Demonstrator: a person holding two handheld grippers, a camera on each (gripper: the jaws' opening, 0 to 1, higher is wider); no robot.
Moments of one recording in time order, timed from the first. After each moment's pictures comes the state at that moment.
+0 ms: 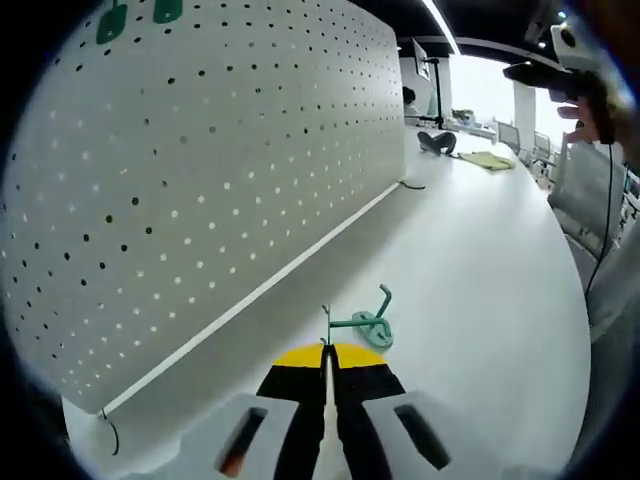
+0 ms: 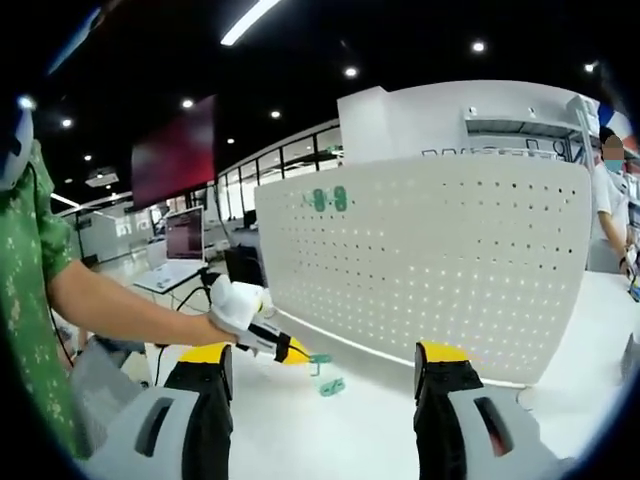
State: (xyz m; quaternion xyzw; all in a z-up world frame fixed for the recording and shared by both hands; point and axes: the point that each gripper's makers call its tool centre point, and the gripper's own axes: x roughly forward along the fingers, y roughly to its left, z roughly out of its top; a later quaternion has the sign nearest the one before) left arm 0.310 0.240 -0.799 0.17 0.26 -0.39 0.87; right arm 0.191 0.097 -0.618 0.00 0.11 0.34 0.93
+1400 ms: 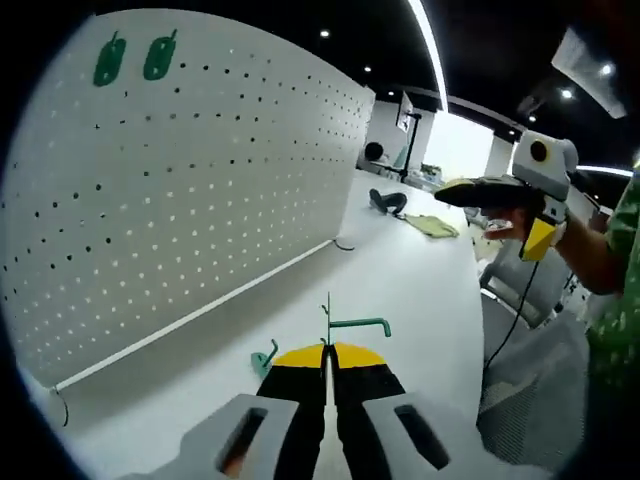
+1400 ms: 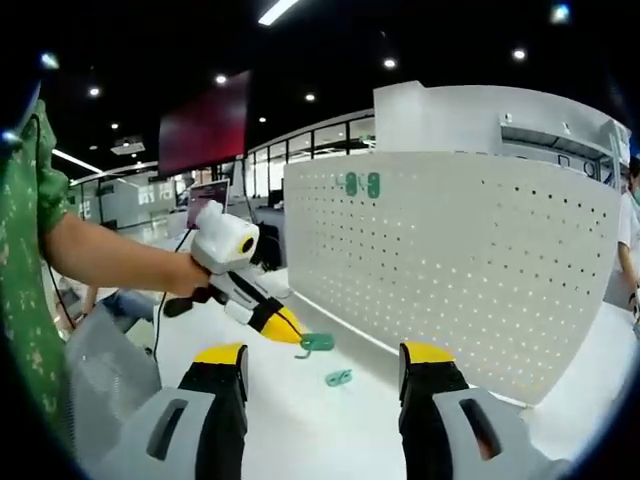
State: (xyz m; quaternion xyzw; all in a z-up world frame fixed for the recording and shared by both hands) left arm 0.238 0.195 -0.715 0.02 0.27 -0.49 0.83; right arm 0.187 0.108 -0.631 -0.06 0.12 0.39 0.91
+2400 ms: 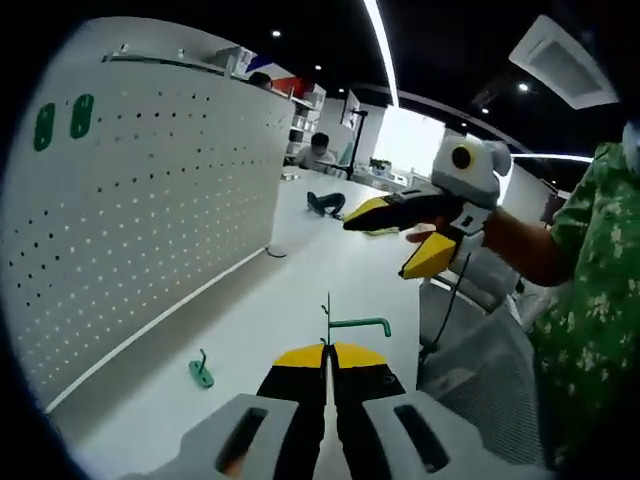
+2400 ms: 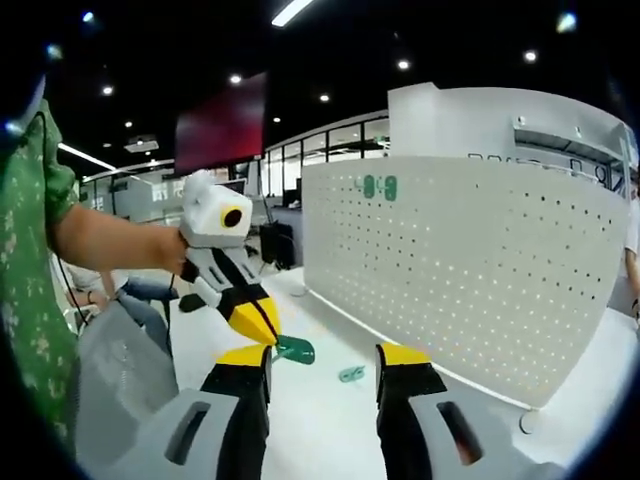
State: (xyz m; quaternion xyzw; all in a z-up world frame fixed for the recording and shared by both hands) left arm 0.168 0.168 -0.672 0.03 0.26 -0.57 0.78; right arm 0.166 0.110 -0.630 -0.07 0.12 0.42 0.90
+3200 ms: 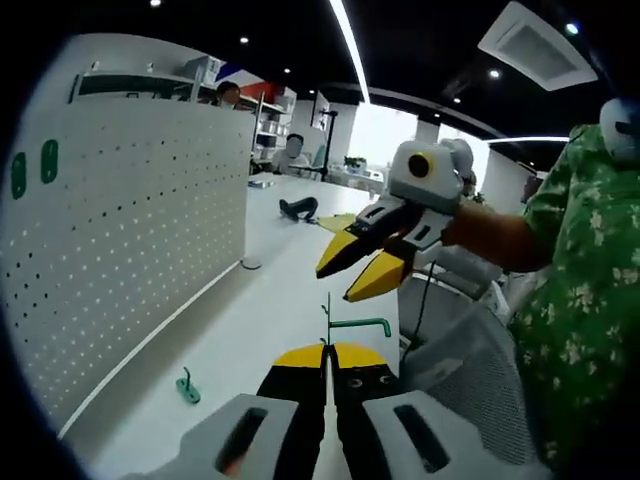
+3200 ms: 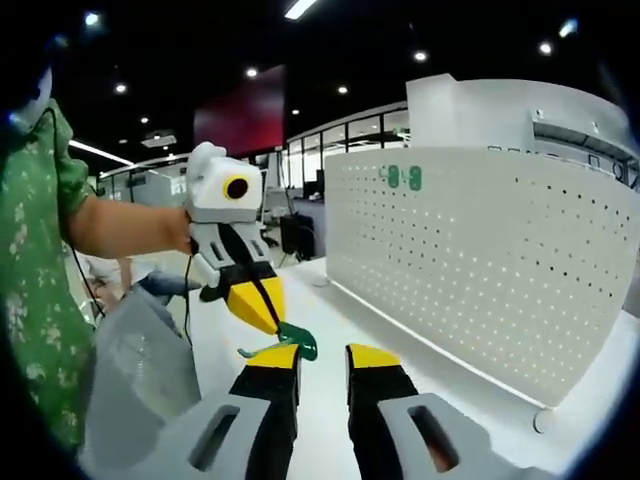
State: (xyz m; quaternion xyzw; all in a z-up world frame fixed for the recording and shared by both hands) left arm 0.142 0.157 -0.653 0.06 0.23 -0.61 0.75; right arm 0.150 0.121 -0.639 -0.07 0.14 0.46 0.87
